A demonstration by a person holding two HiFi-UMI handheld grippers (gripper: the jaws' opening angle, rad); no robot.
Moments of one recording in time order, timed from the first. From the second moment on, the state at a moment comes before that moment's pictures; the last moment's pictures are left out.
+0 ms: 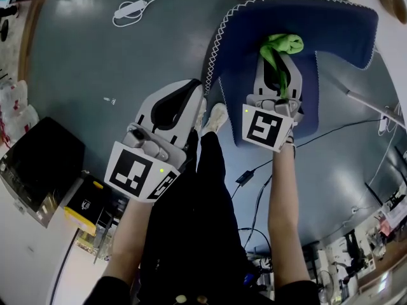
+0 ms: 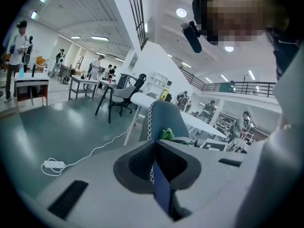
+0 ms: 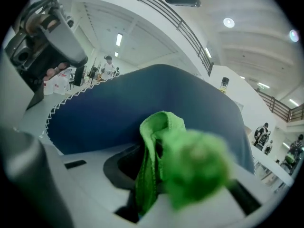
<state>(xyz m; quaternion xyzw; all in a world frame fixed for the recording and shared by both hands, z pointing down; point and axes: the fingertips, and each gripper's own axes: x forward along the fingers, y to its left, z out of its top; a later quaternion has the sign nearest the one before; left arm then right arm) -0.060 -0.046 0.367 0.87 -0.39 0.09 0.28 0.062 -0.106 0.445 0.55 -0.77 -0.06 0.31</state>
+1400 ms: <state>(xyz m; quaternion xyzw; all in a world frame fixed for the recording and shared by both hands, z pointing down) -0.063 -0.041 0.373 0.87 -0.39 0.11 0.27 0.078 -0.055 0.651 0.41 -0.77 0.09 0.48</state>
